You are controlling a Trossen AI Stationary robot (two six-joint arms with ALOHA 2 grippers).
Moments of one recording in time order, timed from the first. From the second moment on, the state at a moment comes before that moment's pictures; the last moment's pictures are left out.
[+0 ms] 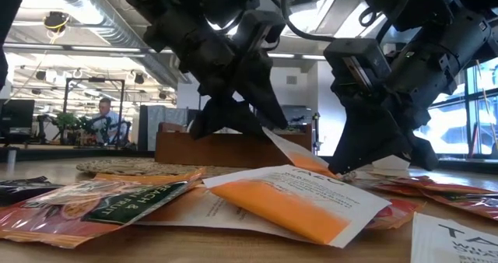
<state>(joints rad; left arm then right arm) -0.10 1.86 1.05 0.05 0.11 -0.89 0.39 1.73 0.71 0.16 0.27 1.30</state>
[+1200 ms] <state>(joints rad) 0.01 1.50 1.05 -0.28 0.21 -0.45 0.39 1.39 0.71 -0.09 0.28 1.14</state>
